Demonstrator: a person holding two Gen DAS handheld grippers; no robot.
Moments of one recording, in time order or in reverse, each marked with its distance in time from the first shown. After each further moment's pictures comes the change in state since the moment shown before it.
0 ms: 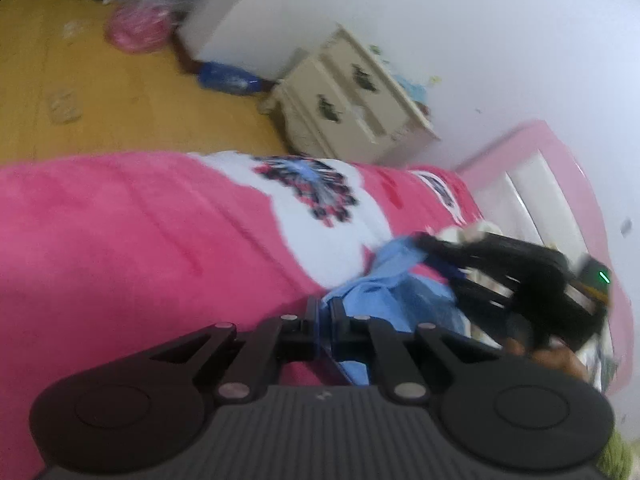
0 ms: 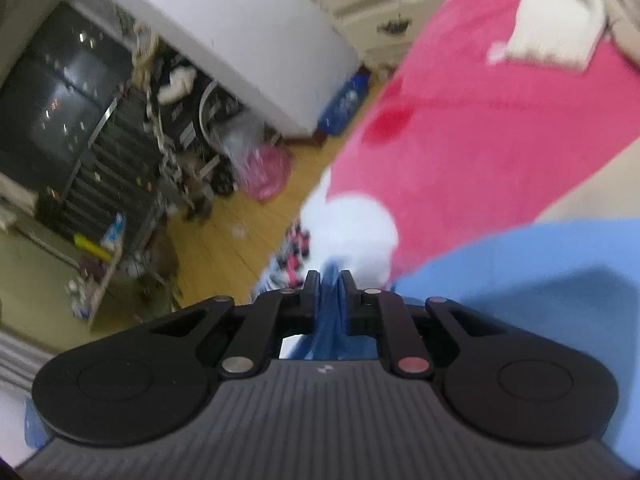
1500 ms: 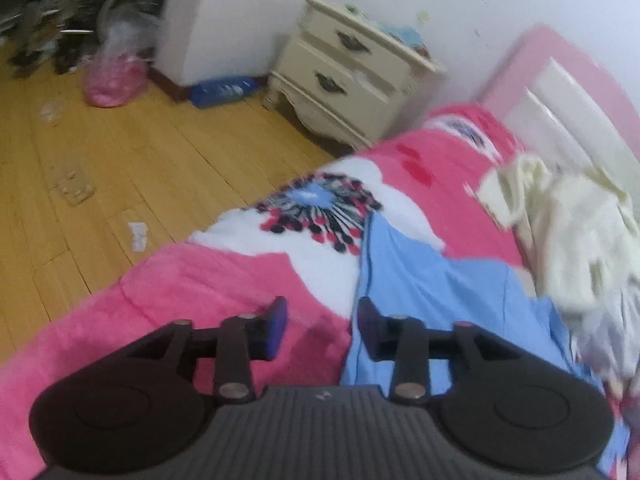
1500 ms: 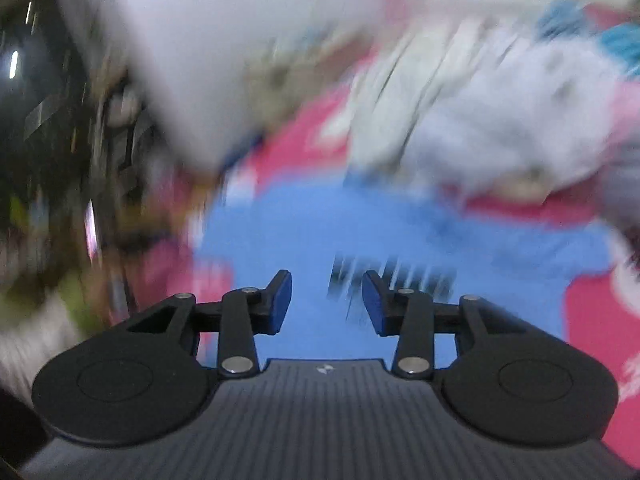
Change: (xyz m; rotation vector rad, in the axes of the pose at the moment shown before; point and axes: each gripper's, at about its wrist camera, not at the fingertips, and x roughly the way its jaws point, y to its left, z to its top) left arm 0.018 -0.042 0.049 0.404 0.154 0.174; right arm -0.331 0.027 -0.174 -0.237 -0.047 -0.421
